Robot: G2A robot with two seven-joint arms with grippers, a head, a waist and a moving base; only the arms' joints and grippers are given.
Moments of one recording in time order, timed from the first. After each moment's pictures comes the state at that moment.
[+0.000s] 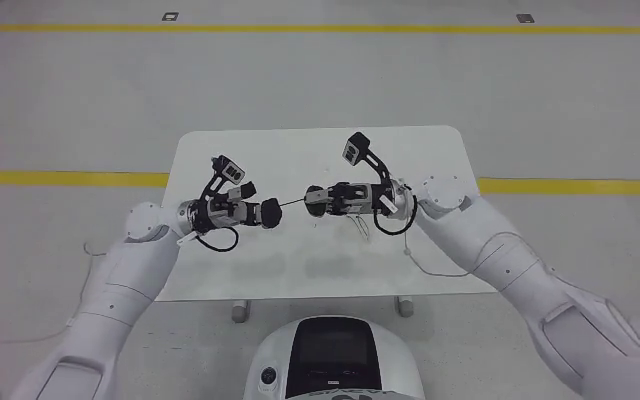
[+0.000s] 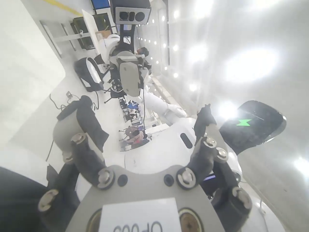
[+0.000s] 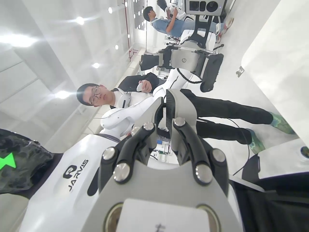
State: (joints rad) left arm 1.08 -1.01 -1.12 -1.19 -0.94 -0.34 -1.39; right arm -0.76 -1.13 0.61 -1.23 0.84 -0.30 1.04
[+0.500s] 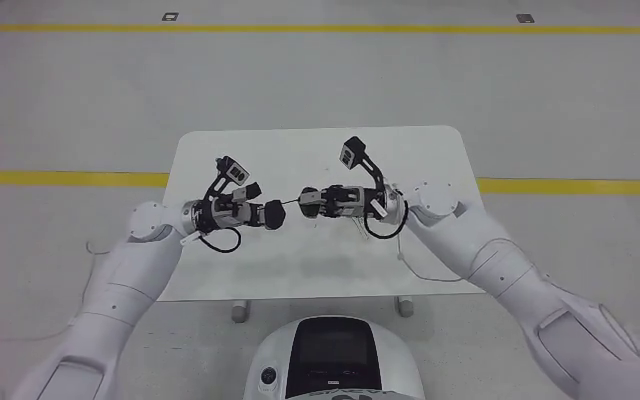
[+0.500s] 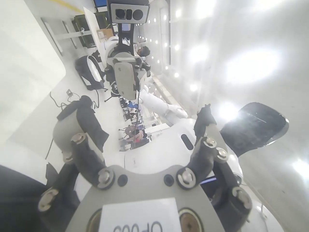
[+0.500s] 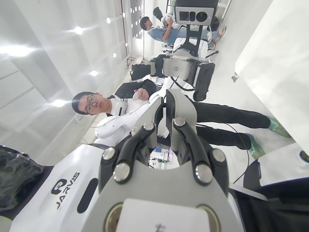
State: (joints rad) left arm 1.08 -1.01 -1.11 -1.20 -0.92 -0.32 -1.37; right arm -0.80 -1.15 0.62 -1.26 0.78 -0.27 0.94
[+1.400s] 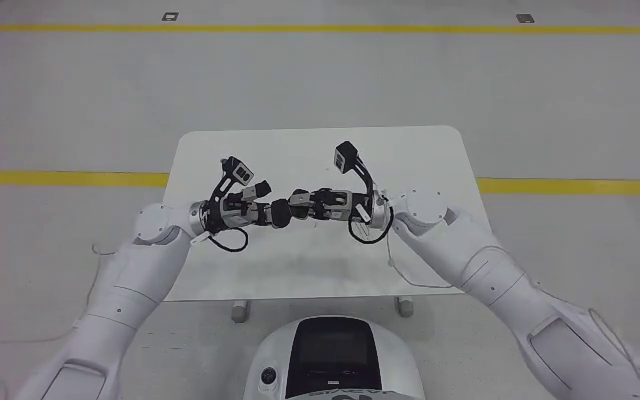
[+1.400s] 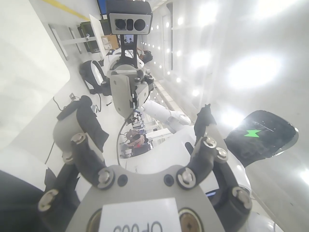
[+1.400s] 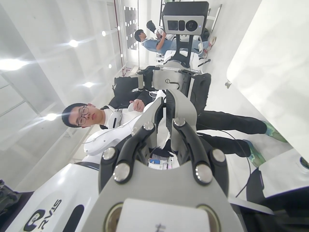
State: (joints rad) left arm 1.10 -1.02 -1.10 -1.25 -0.88 -0.31 -1.28; right arm -0.85 -1.17 0.64 -1.31 0.68 -0.21 0.82
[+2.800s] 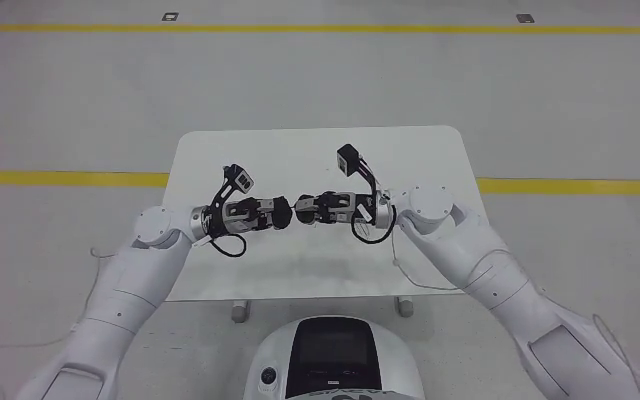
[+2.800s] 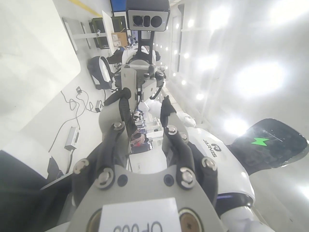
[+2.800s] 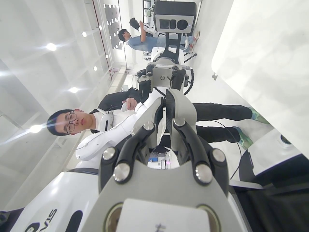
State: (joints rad) left arm 1.12 -1.01 -1.10 -1.25 -0.82 -0.26 -1.27; right arm -0.91 -1.18 0.77 -1.36 0.53 -0.04 0.89
